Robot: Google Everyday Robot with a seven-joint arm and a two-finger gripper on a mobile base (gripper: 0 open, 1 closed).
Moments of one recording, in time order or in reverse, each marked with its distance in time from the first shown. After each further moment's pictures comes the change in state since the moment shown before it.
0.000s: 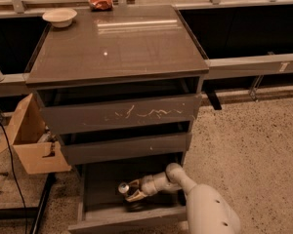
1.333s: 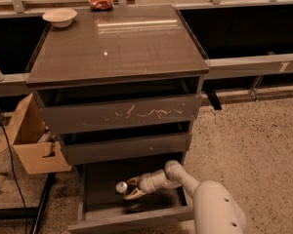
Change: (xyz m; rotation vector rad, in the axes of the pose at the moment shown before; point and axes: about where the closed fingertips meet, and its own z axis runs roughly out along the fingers) arm -0.030 0.001 -0.003 -0.007 -0.007 -0.083
